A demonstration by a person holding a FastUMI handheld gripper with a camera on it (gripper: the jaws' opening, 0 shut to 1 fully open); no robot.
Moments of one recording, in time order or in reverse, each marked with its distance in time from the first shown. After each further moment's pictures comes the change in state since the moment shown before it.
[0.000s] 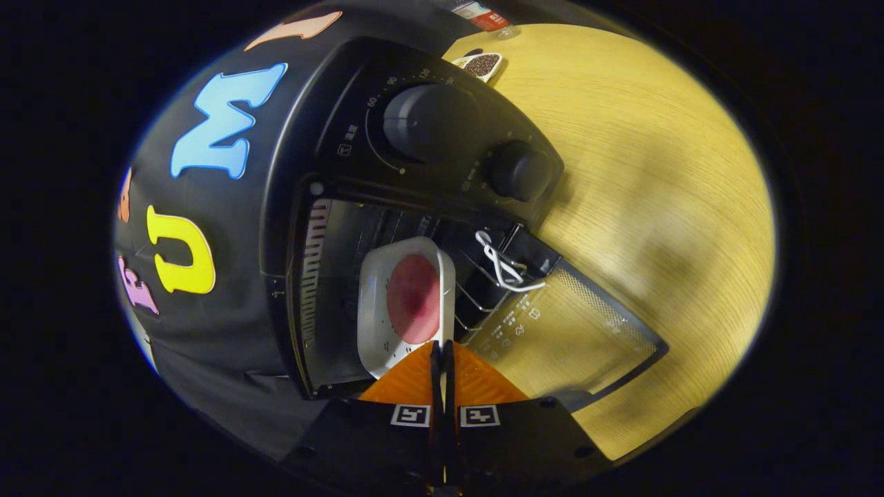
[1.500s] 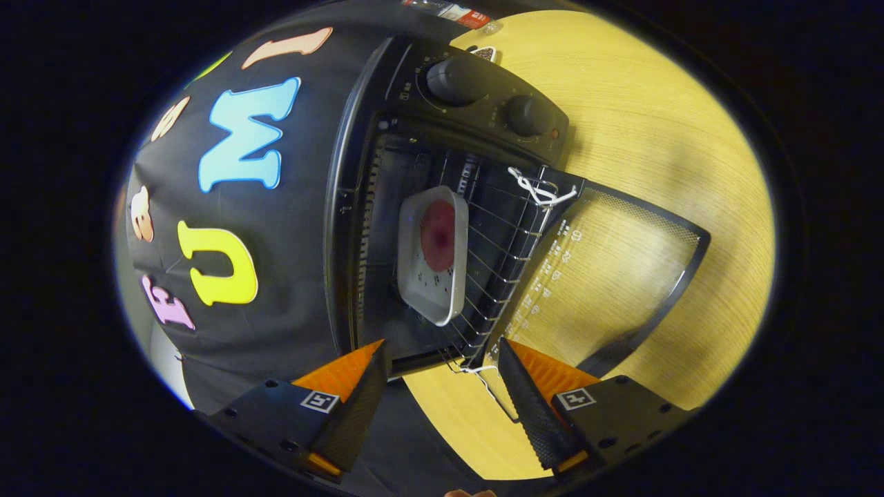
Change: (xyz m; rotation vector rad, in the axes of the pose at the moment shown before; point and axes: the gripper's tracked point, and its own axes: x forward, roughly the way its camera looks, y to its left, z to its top) arm -0.033 0.035 -0.066 0.051 0.032 0.152
